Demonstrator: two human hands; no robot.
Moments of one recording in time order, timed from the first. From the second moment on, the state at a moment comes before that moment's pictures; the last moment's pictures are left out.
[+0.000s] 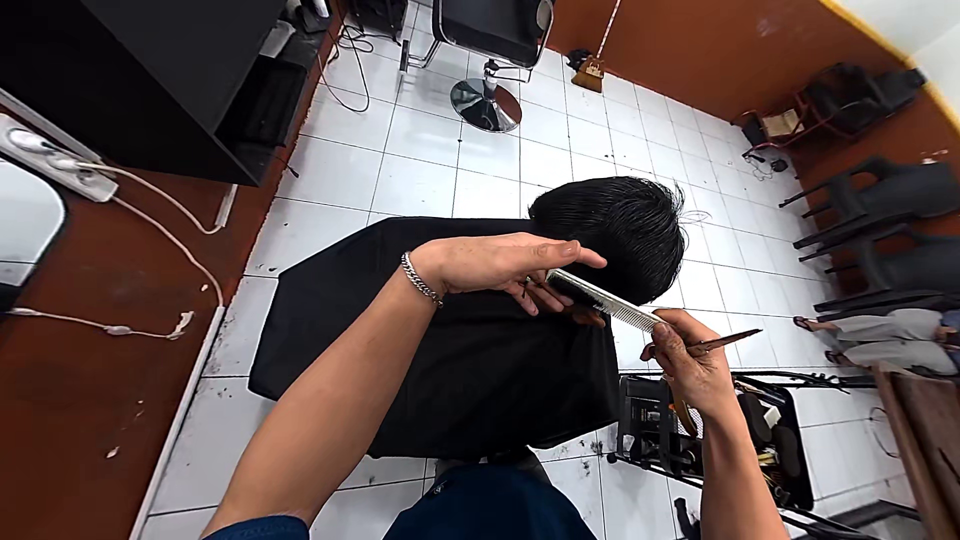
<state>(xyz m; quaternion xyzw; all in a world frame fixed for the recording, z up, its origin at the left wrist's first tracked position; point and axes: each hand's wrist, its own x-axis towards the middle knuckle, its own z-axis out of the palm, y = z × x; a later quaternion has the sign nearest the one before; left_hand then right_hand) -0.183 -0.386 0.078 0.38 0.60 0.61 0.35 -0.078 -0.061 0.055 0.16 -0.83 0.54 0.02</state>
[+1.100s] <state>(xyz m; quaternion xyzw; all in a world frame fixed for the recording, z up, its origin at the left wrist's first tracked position) -0.136 -0.352 0.032 0.32 0.57 0.74 0.16 -0.079 -0.067 0.051 0.23 -0.88 0.39 0.16</state>
